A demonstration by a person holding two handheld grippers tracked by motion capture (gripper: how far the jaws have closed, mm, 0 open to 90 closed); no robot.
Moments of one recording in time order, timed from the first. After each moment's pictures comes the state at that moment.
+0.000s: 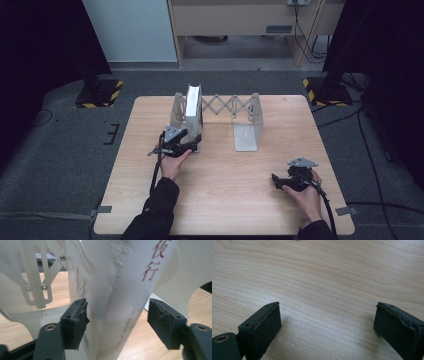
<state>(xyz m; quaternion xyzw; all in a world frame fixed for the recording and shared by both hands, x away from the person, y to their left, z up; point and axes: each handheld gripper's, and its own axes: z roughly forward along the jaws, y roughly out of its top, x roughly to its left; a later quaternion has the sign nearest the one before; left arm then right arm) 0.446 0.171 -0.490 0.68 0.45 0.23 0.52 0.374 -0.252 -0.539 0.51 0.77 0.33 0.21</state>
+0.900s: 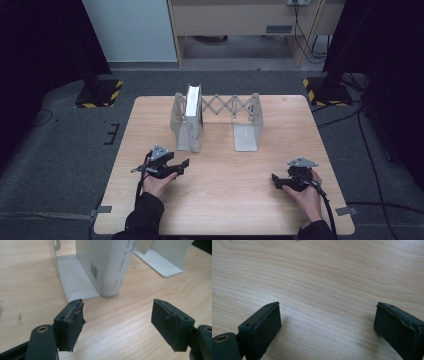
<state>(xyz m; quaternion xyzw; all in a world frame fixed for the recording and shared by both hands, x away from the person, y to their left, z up) 0.382 0.215 -0.508 0.74 0.48 0.17 0.44 0.374 -0.252 -0.538 0.51 0.77 0.33 0.21</state>
